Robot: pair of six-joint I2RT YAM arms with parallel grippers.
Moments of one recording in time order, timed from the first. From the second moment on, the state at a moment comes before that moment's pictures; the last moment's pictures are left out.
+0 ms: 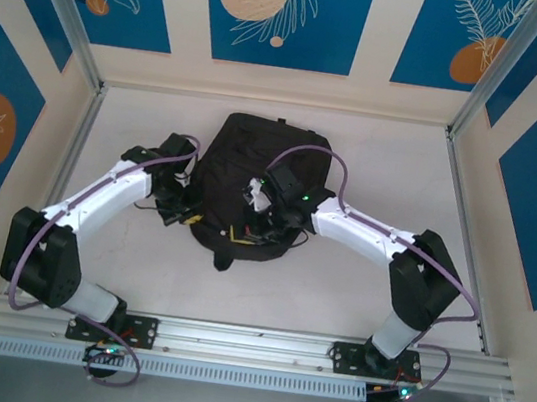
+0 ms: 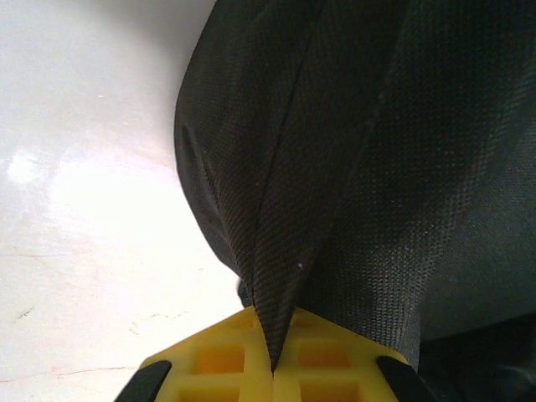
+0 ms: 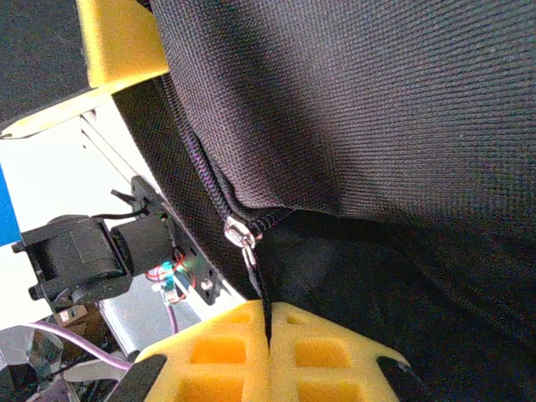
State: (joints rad) left arm -0.36 1.44 1.11 -1.00 0.23 -0.89; right arm 0.80 1.67 1.20 -0.56 -0.61 0.70
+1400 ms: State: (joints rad) left arm -0.44 1.42 1.16 -1.03 0.13 -0.82; right arm 0.72 1.85 1.43 -0.93 -0.80 0.73
